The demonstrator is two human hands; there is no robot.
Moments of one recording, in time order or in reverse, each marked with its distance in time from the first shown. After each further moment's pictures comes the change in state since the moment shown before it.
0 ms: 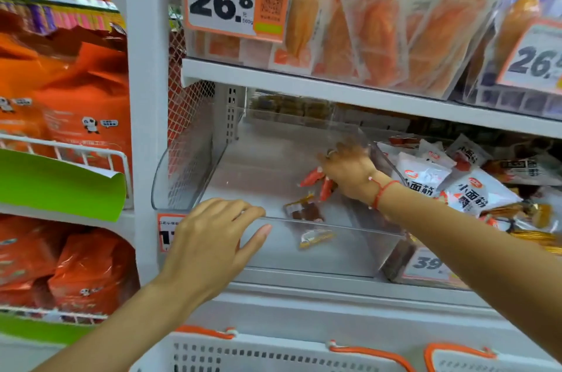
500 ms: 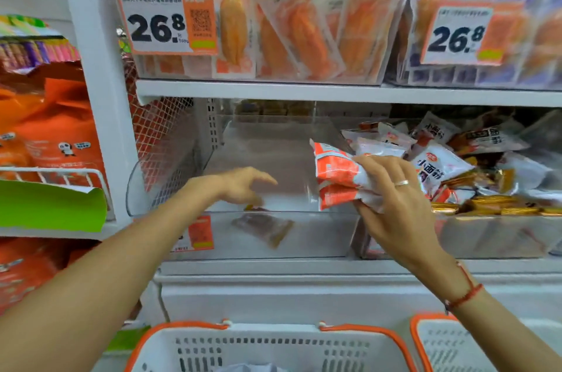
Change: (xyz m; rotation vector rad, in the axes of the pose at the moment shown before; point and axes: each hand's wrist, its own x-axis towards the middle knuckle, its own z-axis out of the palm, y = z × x) left_hand 0.128 -0.005 0.056 -0.175 -1.017 -0.140; right_hand -0.142 -0.012 0.002 0.517 0.948 0.142
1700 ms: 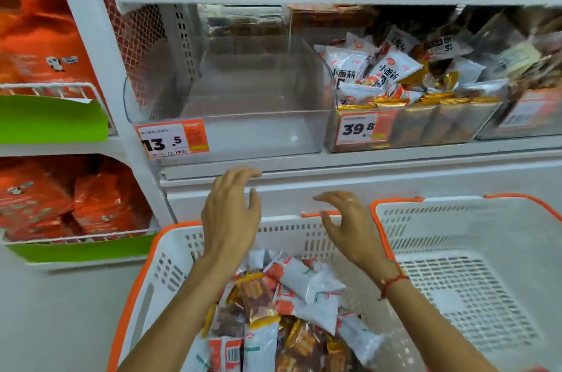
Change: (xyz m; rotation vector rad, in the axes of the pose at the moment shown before) left_hand -0.171 0.087 0.161 -0.340 0.785 -0.123; right_hand -0.178 -0.071 0.008 0.211 -0.382 0.456
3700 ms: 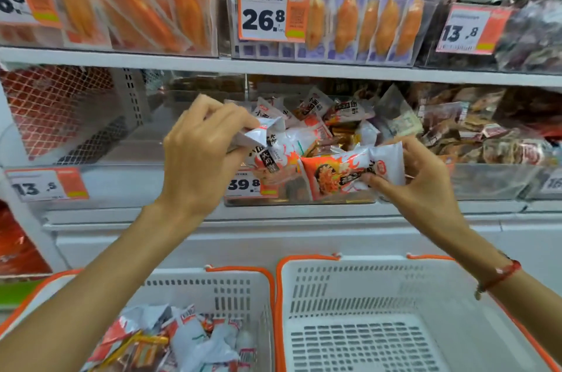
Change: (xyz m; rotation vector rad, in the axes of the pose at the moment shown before) left_hand 0.083 0.221 0.025 0.144 0.525 0.631; right_hand 0.063 0.106 -0.286 0.341 0.215 -0.075
